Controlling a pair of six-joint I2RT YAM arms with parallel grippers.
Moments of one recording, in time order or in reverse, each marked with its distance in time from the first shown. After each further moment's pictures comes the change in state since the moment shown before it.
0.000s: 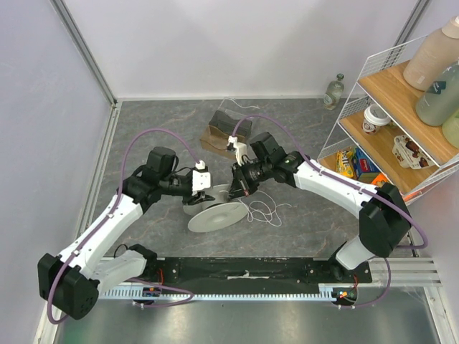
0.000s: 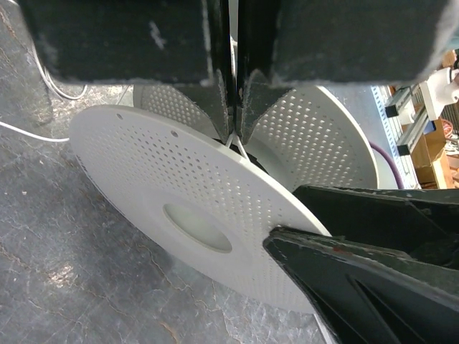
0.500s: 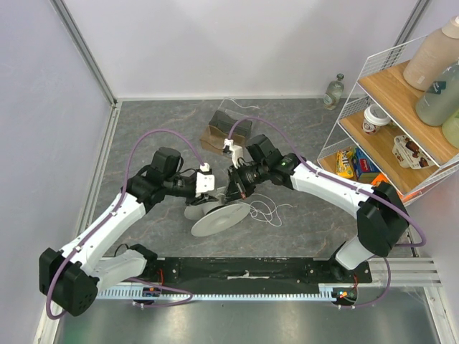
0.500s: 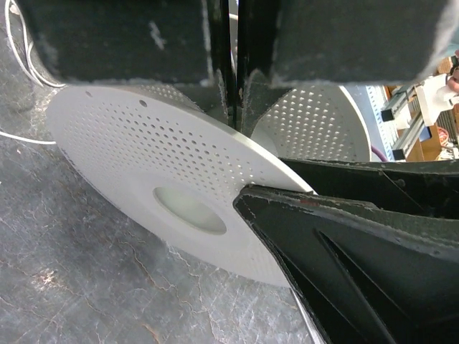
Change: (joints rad) left arm -0.039 0.034 -0.001 0.021 -0.001 0.008; right arm 0.035 0.014 0.000 0.027 -0.004 0.017
